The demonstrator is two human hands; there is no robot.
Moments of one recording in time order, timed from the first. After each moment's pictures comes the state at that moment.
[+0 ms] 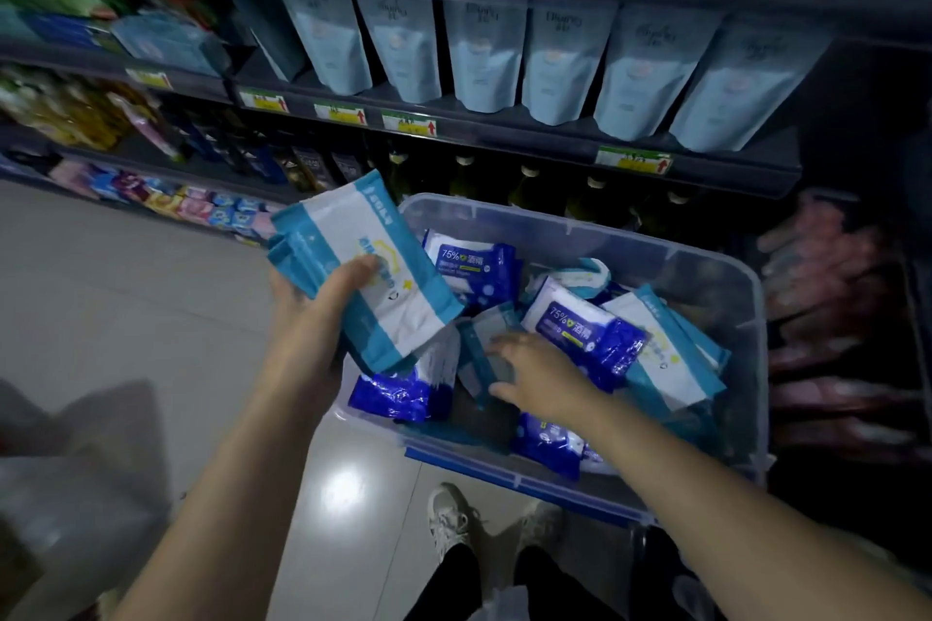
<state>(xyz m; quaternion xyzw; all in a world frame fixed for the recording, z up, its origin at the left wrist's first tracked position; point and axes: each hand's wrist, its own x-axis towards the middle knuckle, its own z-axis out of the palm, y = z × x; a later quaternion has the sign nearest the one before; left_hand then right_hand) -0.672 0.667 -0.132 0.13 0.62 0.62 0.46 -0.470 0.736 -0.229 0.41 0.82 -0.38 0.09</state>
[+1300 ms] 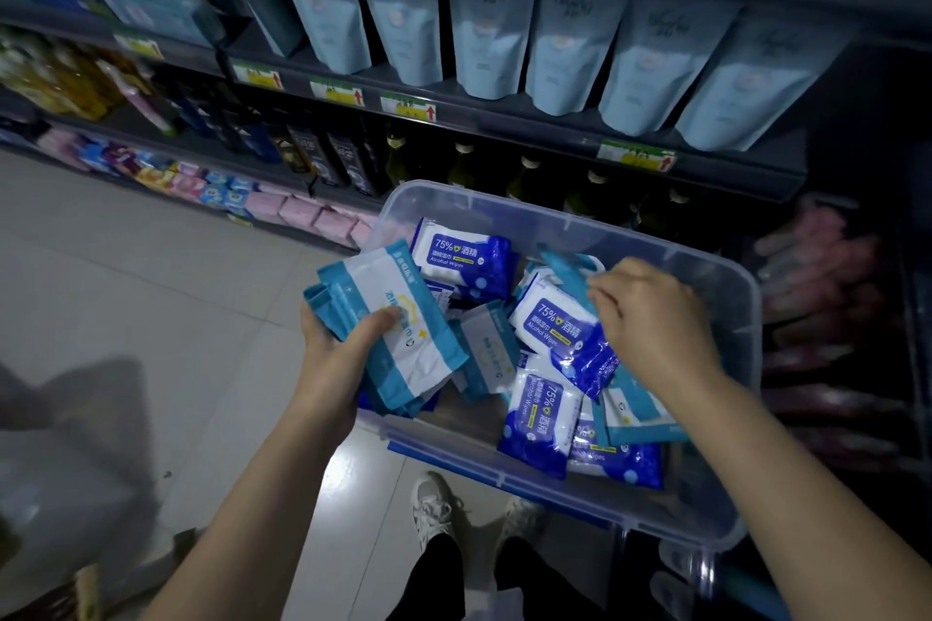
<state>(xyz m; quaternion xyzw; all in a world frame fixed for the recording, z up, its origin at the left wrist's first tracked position) -0.649 0.648 -0.182 0.08 0.67 0.56 0.49 -0.411 0.773 -0.153 0.51 0.85 -0.12 -0.08</state>
